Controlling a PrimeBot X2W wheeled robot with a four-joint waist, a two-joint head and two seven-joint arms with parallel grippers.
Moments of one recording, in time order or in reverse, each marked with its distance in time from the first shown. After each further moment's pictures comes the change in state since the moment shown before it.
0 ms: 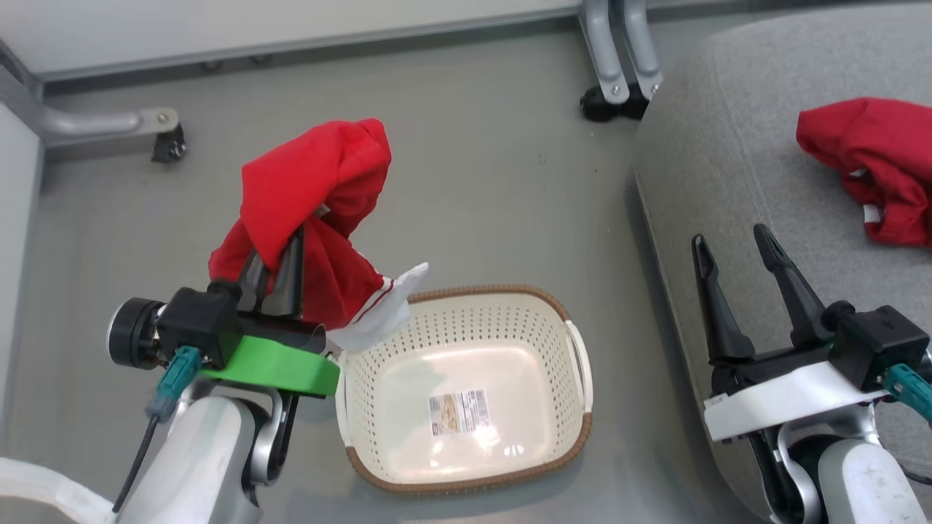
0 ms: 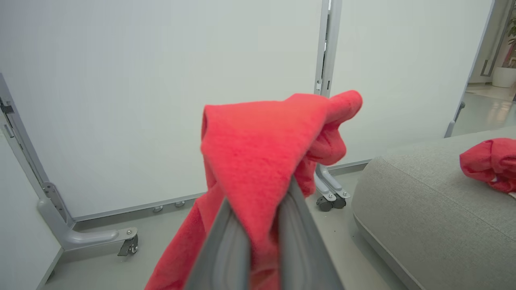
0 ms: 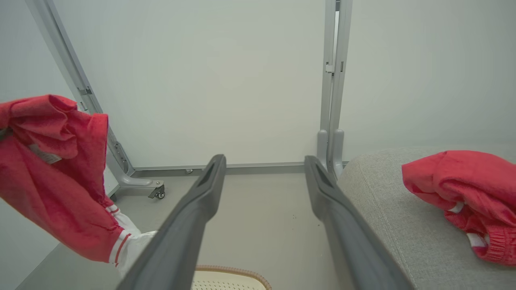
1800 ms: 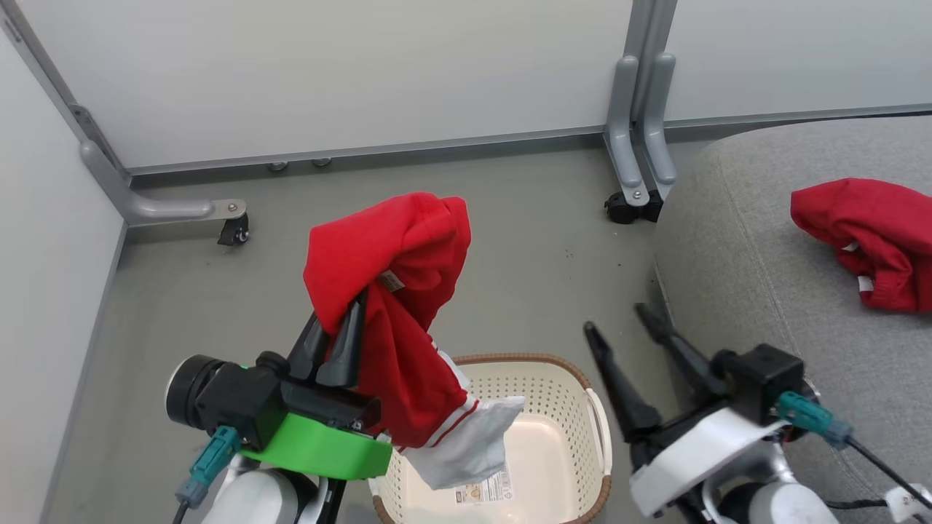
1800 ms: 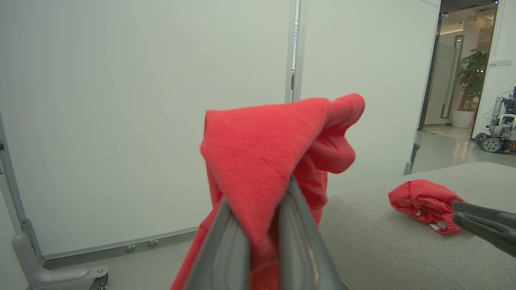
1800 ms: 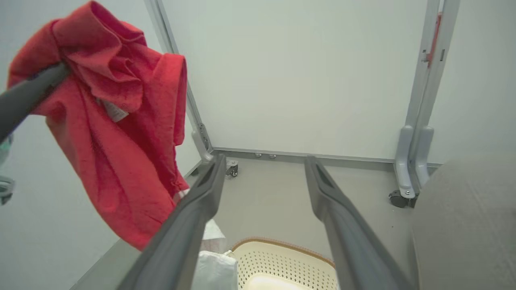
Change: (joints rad) left arm 0.172 -0.012 -0.079 -0.220 -0.033 0.009 0.019; right arm 0.065 -0.056 0.211 0.023 0.110 0.000 0.099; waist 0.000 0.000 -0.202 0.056
